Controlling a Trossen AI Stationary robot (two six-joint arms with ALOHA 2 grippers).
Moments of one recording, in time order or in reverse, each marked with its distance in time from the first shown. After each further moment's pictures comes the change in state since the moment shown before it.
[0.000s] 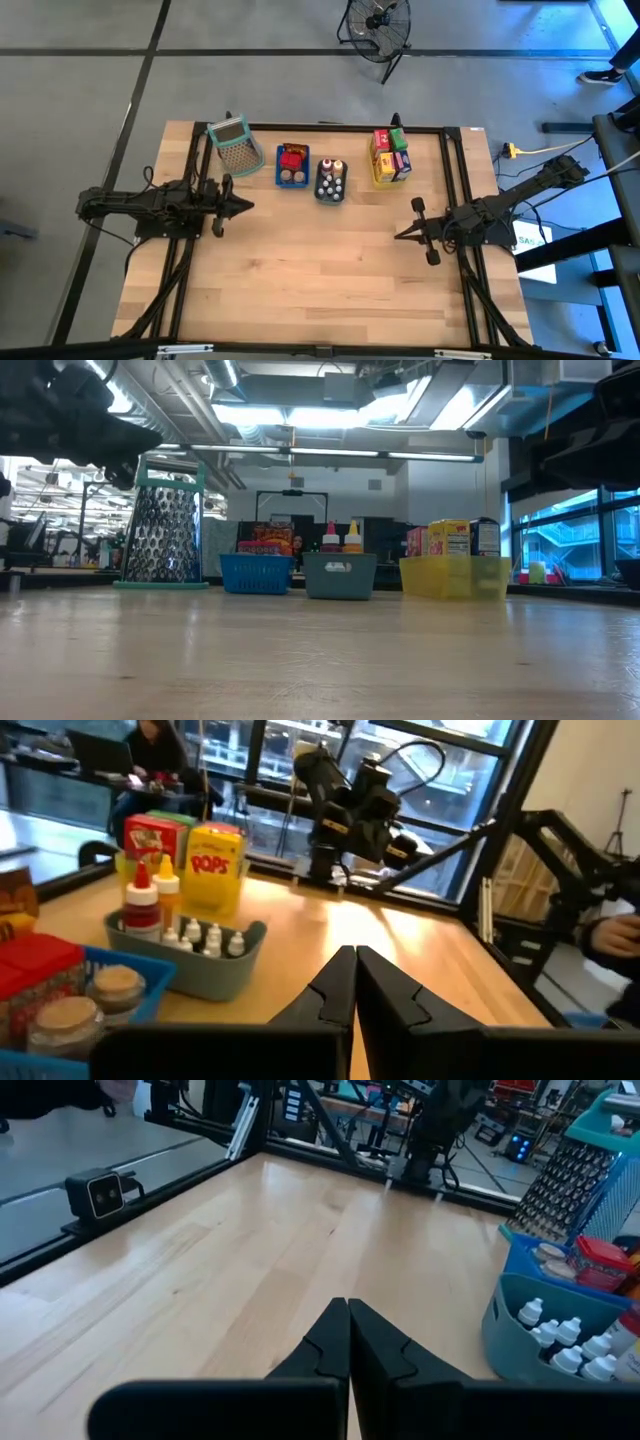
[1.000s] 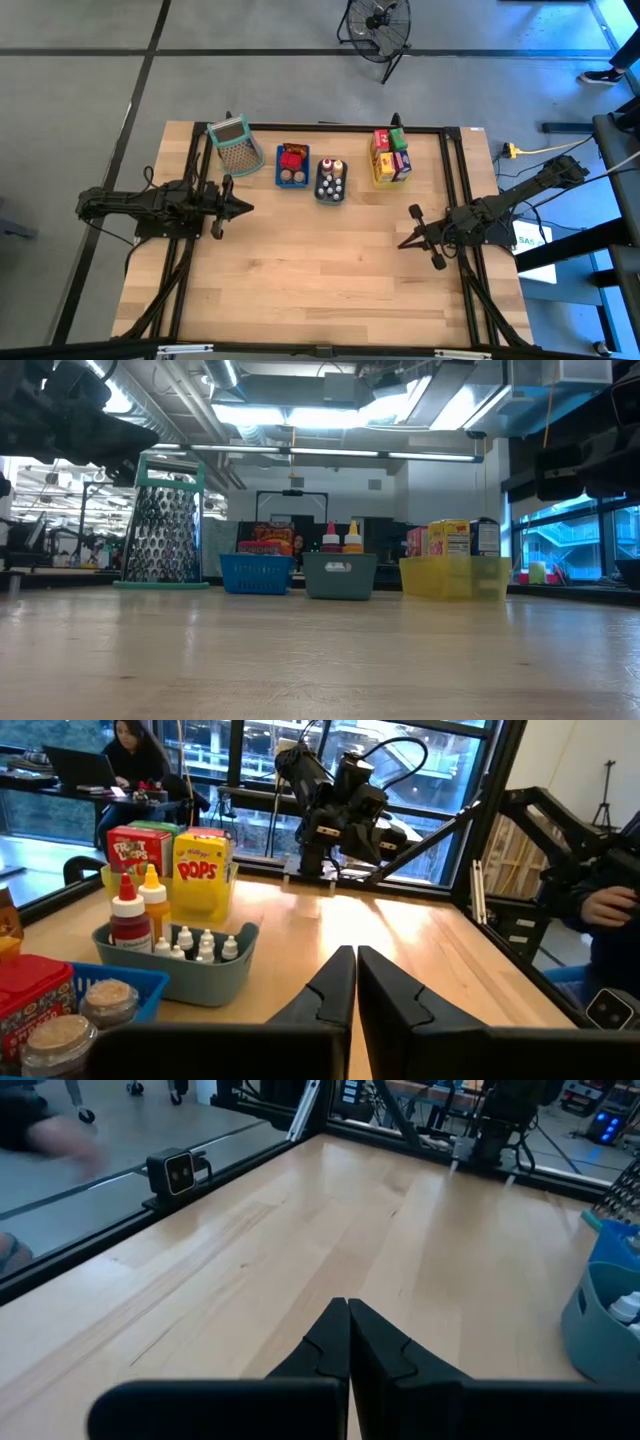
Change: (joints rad) left arm 0.000 0.000 0.000 -0.009 0.048 0.077; right arm -0.001 0.002 0.000 -0.063 -0.150 0.030
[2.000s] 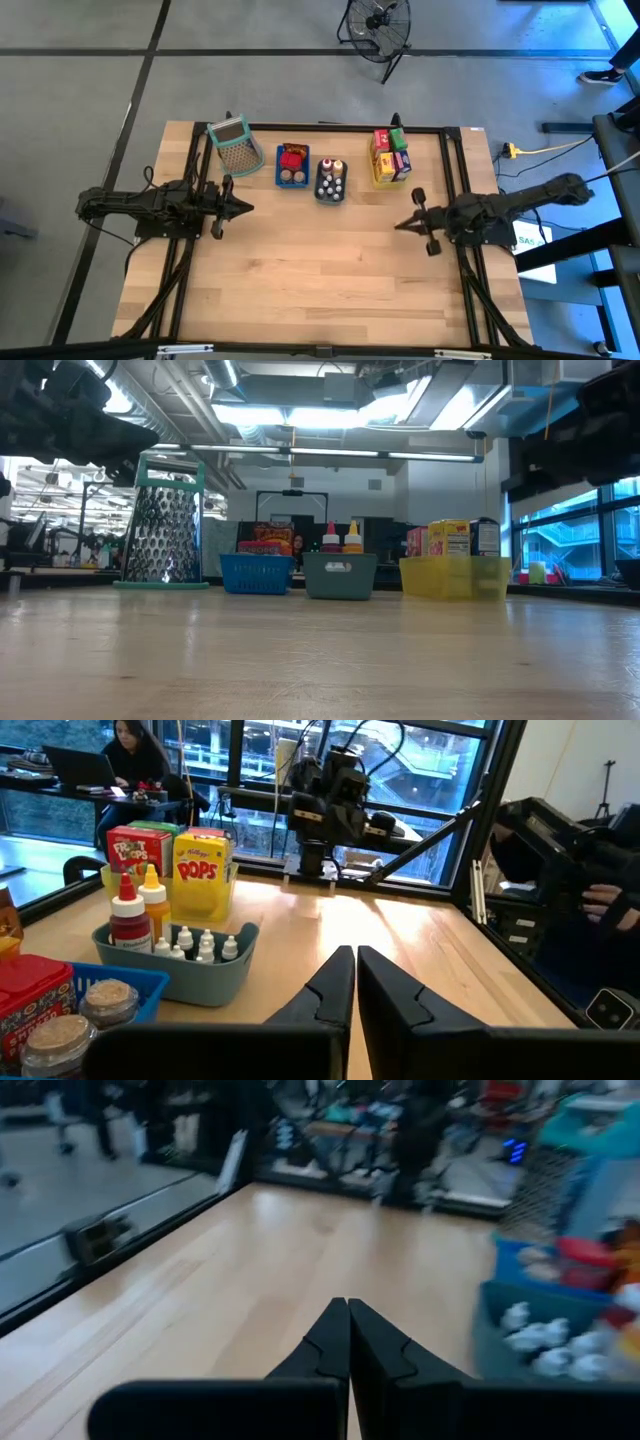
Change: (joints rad) left arm 0.000 0.000 0.000 0.000 0.000 0.000; right arm -0.194 -0.128 0.000 -0.004 -0.052 0.023
